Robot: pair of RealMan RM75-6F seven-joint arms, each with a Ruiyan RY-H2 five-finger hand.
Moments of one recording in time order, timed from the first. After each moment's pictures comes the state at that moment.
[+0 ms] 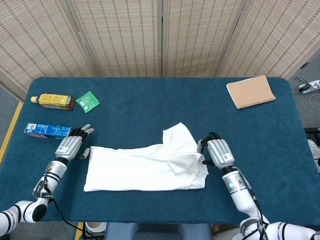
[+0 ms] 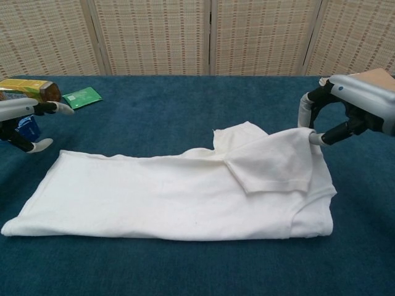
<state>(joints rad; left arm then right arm) -0.61 -1.38 -0.12 -1.34 1.14 0.87 0.01 0.48 -1.52 0.18 -1.59 -1.25 1.14 -0.15</state>
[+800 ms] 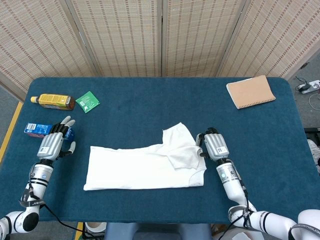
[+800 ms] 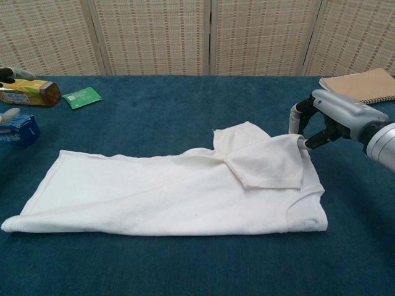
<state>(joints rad) -0.50 -1.31 -0.18 -1.47 1.13 1.07 -0.01 0.56 -1.69 0.22 -1.29 -1.20 1.08 -0.13</state>
